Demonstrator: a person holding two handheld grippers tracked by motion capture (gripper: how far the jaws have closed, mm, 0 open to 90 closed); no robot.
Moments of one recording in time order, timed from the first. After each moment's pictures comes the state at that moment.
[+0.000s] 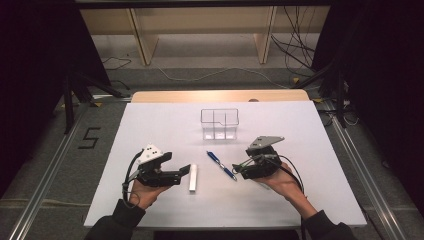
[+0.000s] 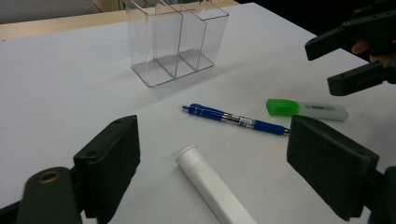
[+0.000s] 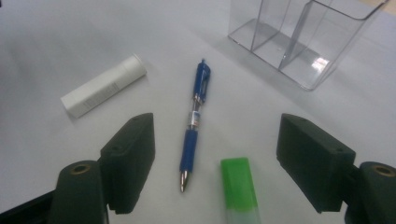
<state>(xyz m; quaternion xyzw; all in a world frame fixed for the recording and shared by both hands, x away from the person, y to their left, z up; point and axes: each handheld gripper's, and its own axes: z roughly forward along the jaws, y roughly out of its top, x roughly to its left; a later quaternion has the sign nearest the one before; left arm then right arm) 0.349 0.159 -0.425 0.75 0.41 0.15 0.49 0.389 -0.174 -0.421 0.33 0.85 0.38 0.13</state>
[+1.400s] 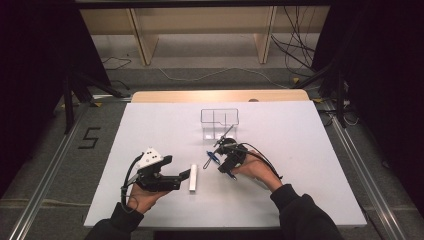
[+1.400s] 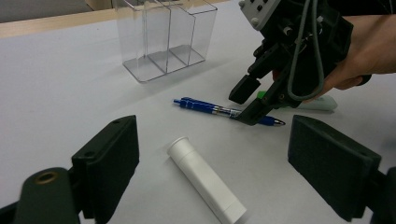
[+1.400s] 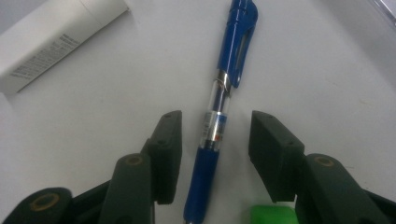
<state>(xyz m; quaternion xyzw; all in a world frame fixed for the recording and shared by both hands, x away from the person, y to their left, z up) 0.340 0.159 -0.426 0.76 0.40 0.15 0.49 0.450 -0.093 -0.458 0.31 0.93 0.17 0.04</state>
